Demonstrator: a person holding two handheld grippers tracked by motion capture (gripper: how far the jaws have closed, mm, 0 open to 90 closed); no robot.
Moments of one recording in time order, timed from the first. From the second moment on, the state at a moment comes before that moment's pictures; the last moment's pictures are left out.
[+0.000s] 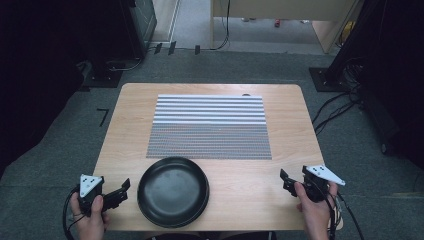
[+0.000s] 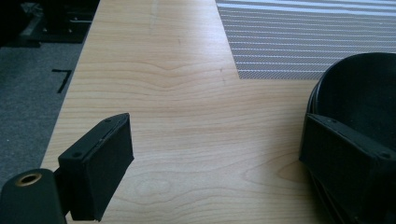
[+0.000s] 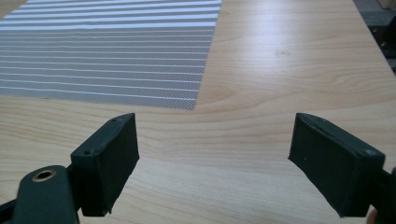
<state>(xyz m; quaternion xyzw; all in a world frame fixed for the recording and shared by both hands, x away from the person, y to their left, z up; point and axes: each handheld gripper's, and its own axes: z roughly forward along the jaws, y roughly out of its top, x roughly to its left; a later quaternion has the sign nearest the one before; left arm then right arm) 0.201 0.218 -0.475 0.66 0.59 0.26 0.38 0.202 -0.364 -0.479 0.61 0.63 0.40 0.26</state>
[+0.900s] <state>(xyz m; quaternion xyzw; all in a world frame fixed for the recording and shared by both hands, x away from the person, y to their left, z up) 0.194 0.198 -0.464 0.68 0.56 0.25 0.40 0.219 -0.297 -0.462 0.56 0.67 0.43 0.23</state>
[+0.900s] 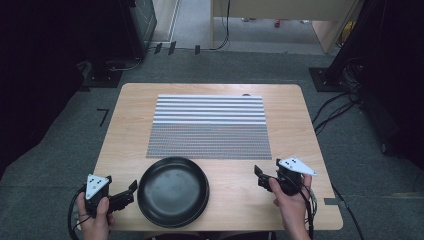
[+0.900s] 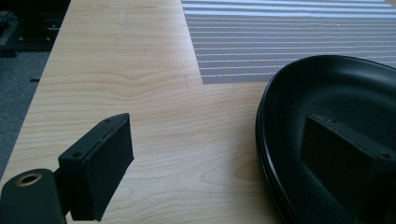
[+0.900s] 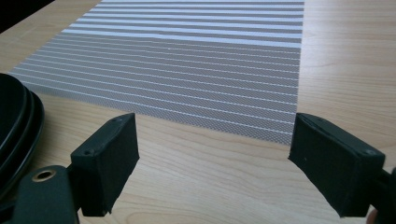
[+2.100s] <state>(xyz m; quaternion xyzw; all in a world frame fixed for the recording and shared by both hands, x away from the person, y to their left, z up) 0.191 0.175 -0.464 0.71 0.54 0.21 0.41 0.233 -0.198 -0.468 0.51 0.71 0.45 0.16</state>
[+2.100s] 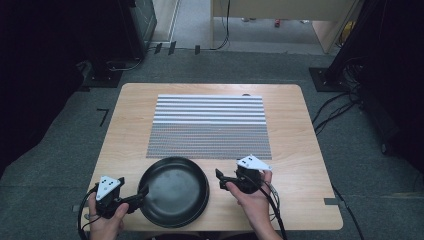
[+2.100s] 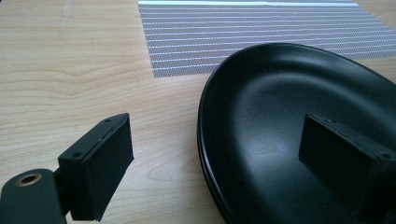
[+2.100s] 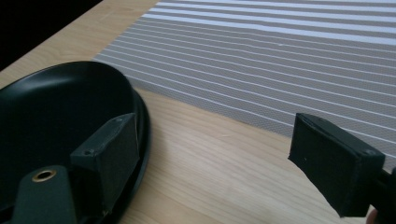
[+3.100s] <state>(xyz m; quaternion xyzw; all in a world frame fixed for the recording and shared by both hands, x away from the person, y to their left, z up) 0.198 0.180 -0.481 0.72 0.56 0.14 0.38 0.236 -0.162 -0.498 0.54 0.69 0.48 0.00</state>
